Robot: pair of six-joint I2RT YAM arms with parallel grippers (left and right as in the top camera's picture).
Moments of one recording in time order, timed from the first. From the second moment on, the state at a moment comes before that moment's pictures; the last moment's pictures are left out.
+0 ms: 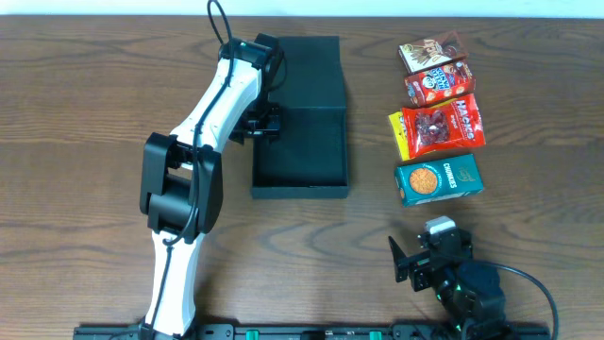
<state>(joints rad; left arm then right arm) -0.33 2.29 1.99 -1.36 0.01 -0.36 0.31 0.01 0.16 -0.66 0.00 -0.02</state>
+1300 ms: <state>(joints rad) -0.27 1.86 2.27 -1.54 0.16 -0.21 0.31 0.01 0.15 -0.37 -0.16 0.11</state>
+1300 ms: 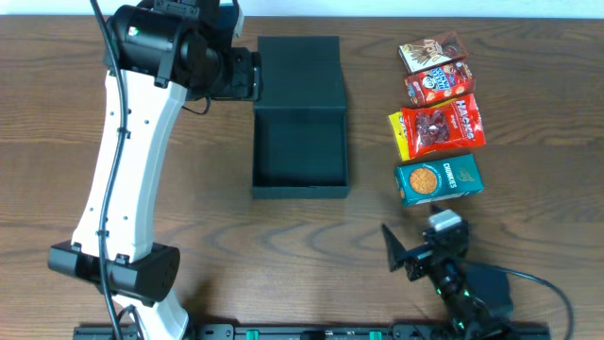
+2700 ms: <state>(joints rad) -0.23 2.06 2.27 -1.25 0.10 -0.28 -0.29 1.74 1.46 -0.34 -0.58 0.14</state>
